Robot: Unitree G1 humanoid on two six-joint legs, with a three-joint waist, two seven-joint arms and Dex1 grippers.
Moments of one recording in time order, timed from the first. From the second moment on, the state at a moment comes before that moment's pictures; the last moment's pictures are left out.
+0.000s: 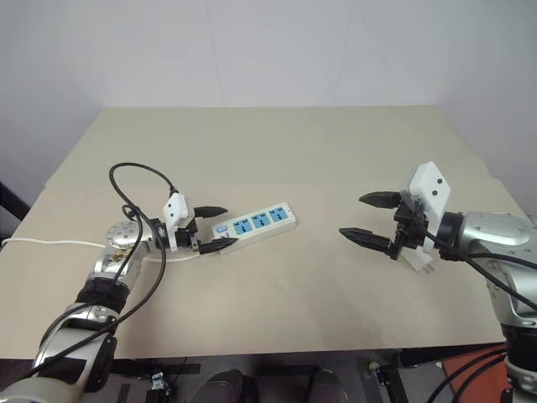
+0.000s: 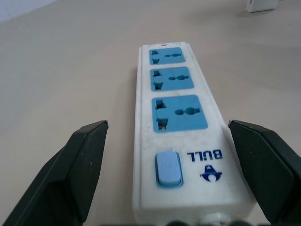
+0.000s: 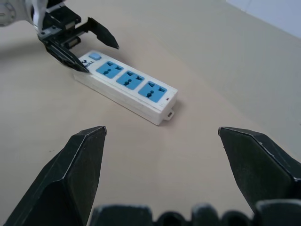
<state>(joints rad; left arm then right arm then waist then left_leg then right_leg) -0.69 0.47 -0.06 0.71 -0.20 -0.22 -1.18 -0.33 -0.92 -0.22 -0.27 0.57 0.55 1.00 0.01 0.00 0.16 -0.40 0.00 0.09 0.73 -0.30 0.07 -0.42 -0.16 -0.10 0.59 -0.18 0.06</state>
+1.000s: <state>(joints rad) -0.59 0.40 -0.01 0.68 -0.19 -0.24 -1.17 -0.33 -0.96 -0.27 -0.31 0.62 0.62 0.99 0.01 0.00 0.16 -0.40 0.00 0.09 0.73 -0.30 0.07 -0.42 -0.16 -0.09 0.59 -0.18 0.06</state>
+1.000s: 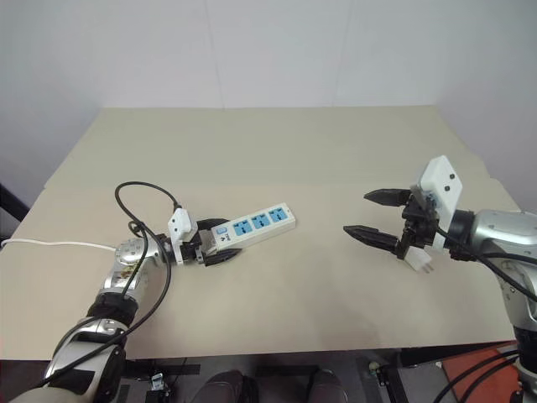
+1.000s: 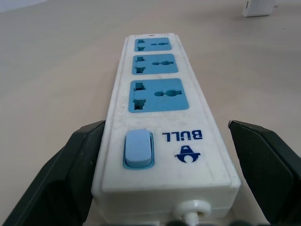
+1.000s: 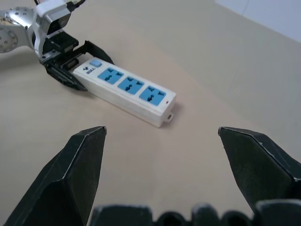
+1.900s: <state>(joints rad) -0.57 0.43 0.00 0.66 -0.20 -0.22 -1.18 -0.35 -0.96 -0.27 -0.31 0.65 0.68 0.98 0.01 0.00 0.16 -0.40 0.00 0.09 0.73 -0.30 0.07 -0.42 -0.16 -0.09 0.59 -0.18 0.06</state>
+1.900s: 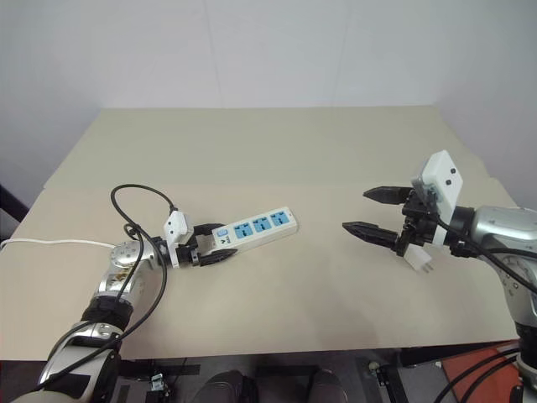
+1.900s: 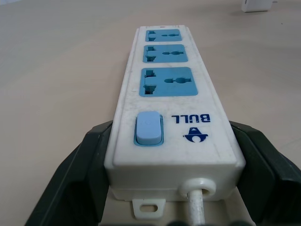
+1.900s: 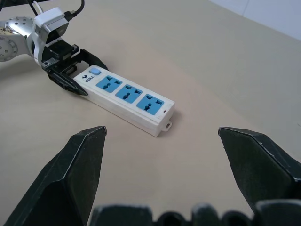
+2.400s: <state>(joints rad) -0.52 0.43 -0.06 0.52 -0.23 -0.12 -1.30 -0.34 -0.98 -0.30 -0.30 0.65 0.69 0.98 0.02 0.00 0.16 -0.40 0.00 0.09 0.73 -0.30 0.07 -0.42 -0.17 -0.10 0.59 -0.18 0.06</state>
